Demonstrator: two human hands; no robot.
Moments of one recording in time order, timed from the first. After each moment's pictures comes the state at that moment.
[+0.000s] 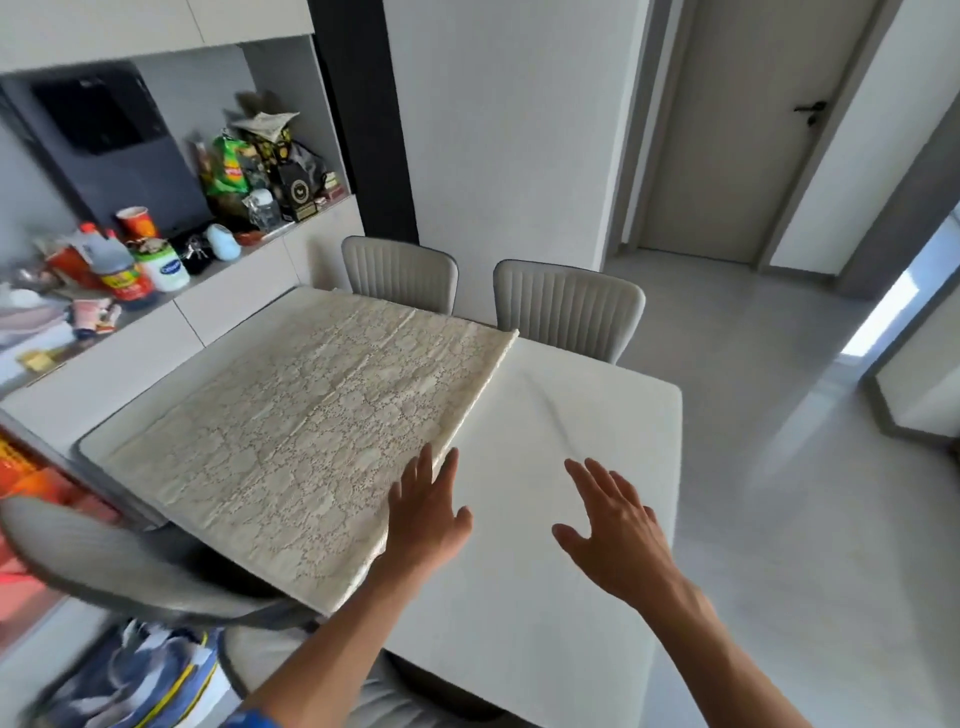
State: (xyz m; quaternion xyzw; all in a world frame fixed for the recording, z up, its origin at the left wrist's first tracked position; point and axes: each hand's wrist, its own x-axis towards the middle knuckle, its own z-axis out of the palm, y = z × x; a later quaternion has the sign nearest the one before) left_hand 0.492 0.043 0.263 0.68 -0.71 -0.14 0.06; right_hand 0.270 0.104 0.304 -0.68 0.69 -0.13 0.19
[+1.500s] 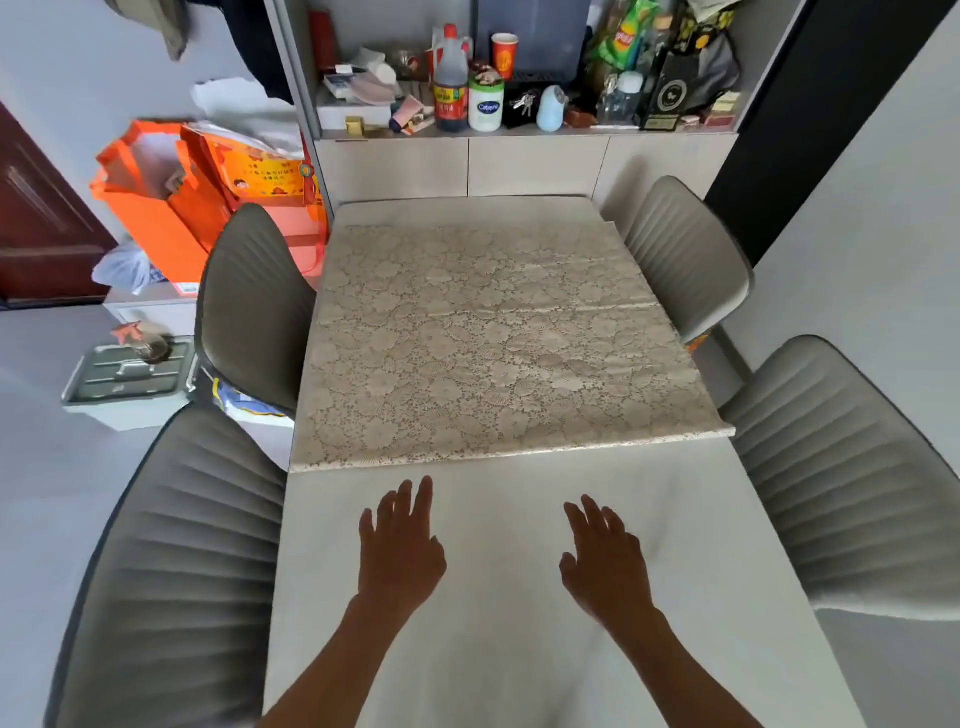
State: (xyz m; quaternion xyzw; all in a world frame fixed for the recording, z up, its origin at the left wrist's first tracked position) left_hand 0.366 -0.053 0.142 0.95 -0.28 -0.15 0.04; right_hand 0.217 -0.246 0.139 -0.93 0.32 0.13 0.10
